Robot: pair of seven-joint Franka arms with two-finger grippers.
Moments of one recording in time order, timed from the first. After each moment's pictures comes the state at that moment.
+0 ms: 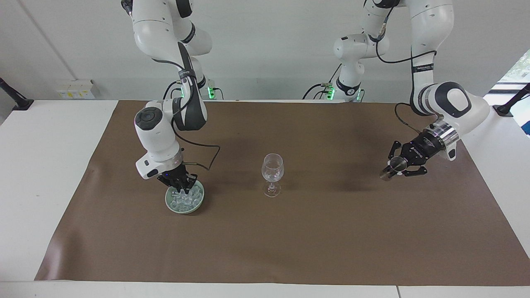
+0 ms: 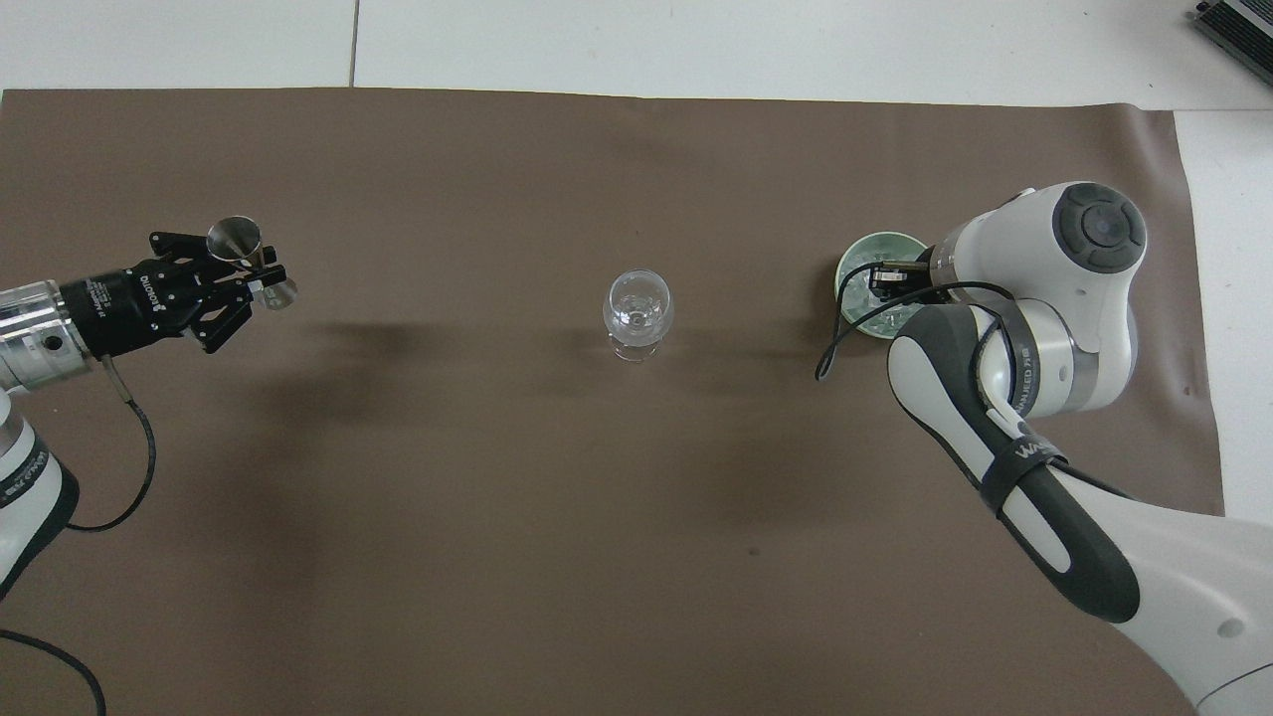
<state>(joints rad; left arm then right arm) 0.10 0.15 0.09 -2.09 -1.39 2.03 -1.11 0.08 0.34 0.03 -1.88 0.00 2.33 0.24</state>
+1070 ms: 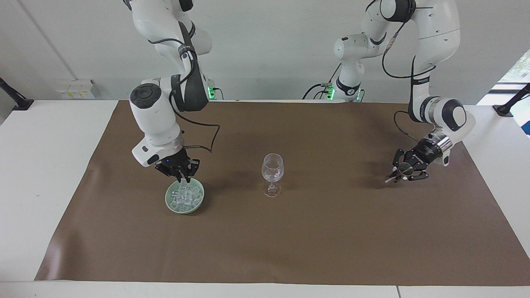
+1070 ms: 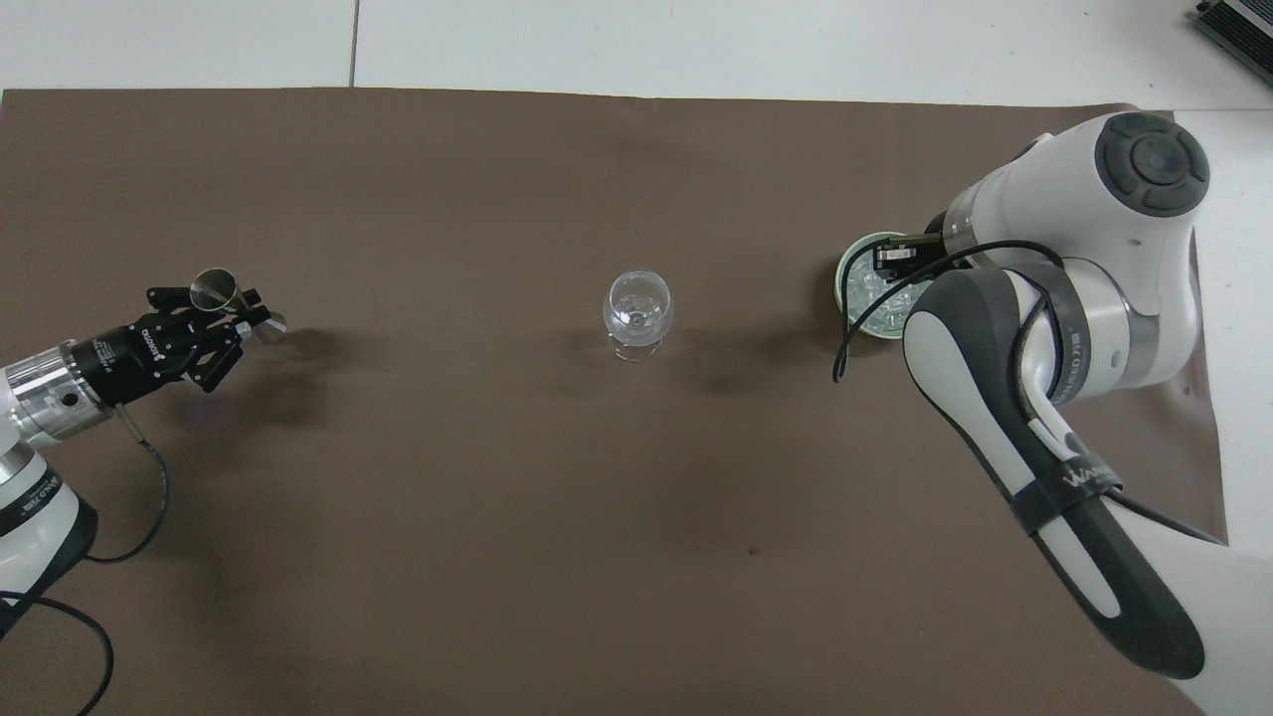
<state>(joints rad) 0.14 0.29 0.20 -2.17 -1.56 1.88 -0.84 0.09 0.27 0.08 -1.70 0.00 2.08 0.17</state>
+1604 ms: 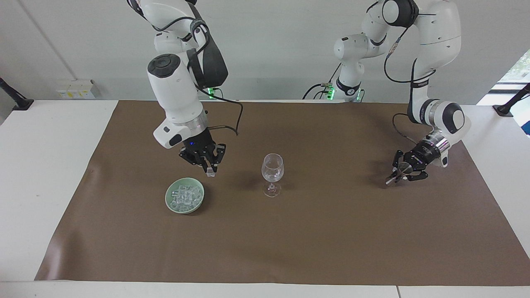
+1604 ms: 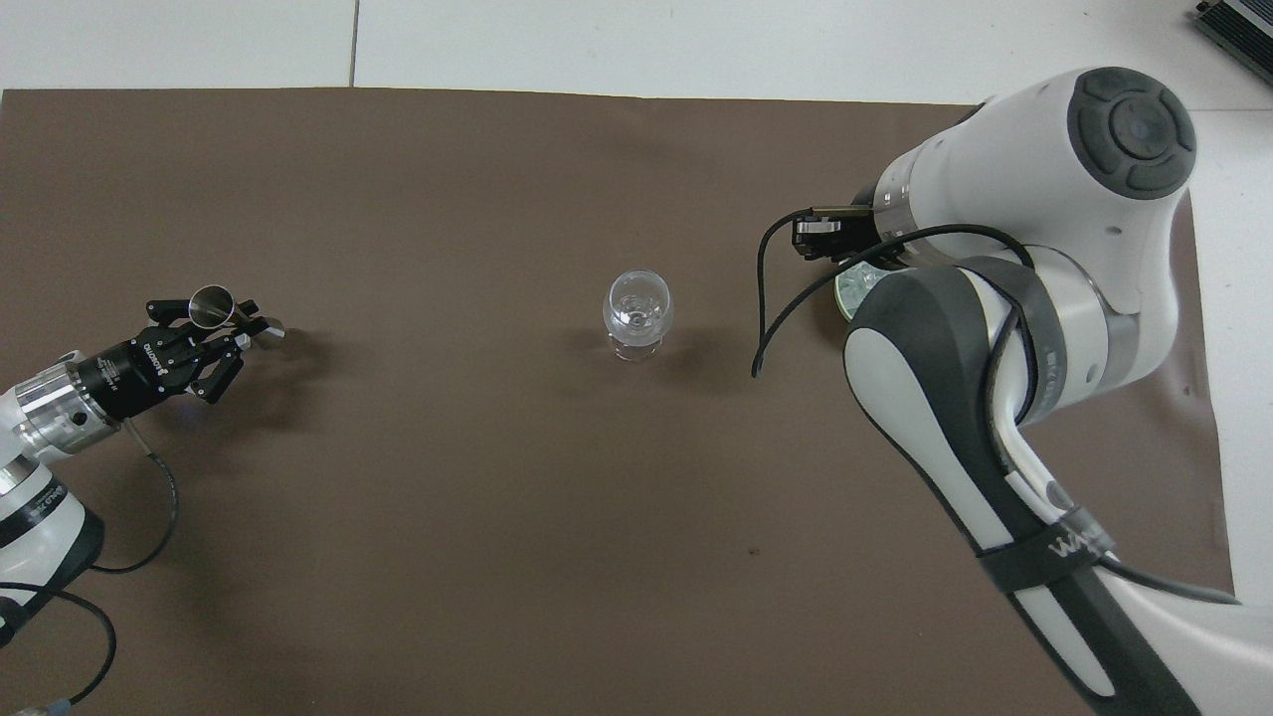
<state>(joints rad) 0.15 0.33 0.22 -2.20 -1.62 1.83 -0.68 0.10 0.27 0.22 -1.57 0.04 2.02 0.33</state>
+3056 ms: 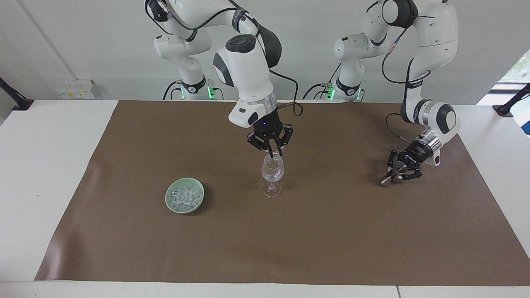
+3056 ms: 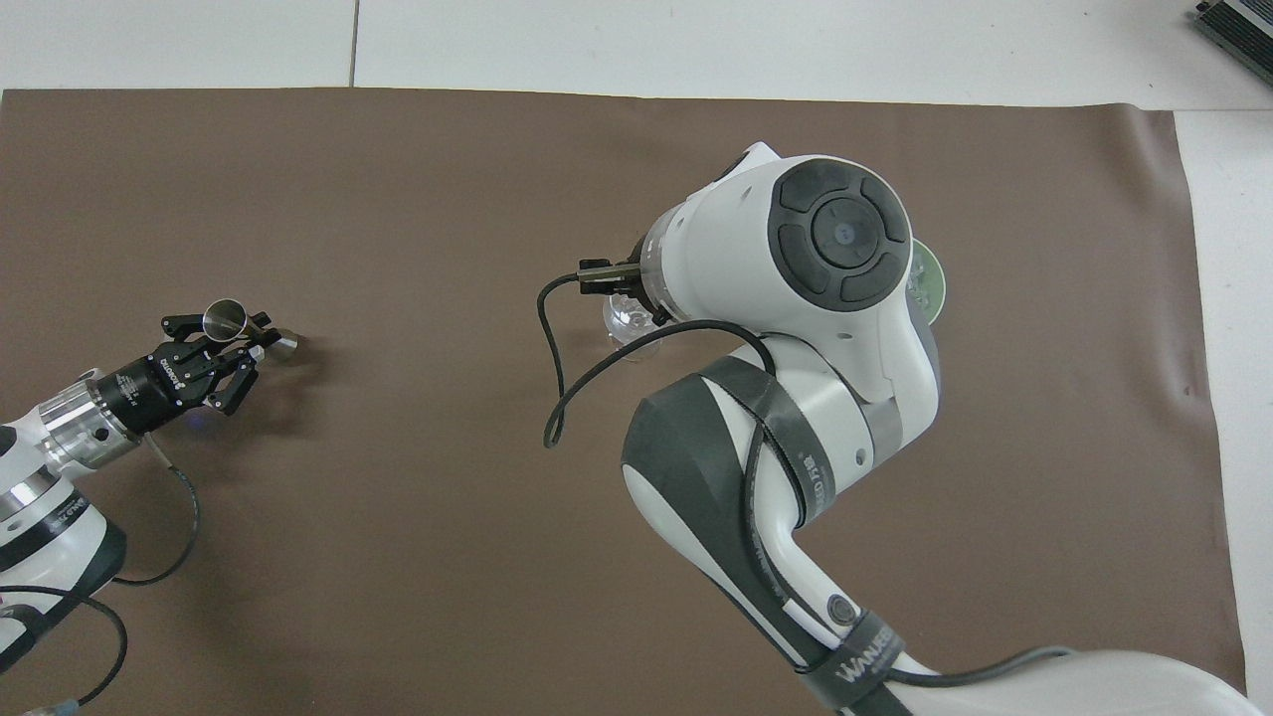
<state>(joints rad) 0.15 0.33 0.21 -2.25 -1.68 1.83 -0.64 0.32 0.32 0.24 -1.50 0.04 2.13 0.48</state>
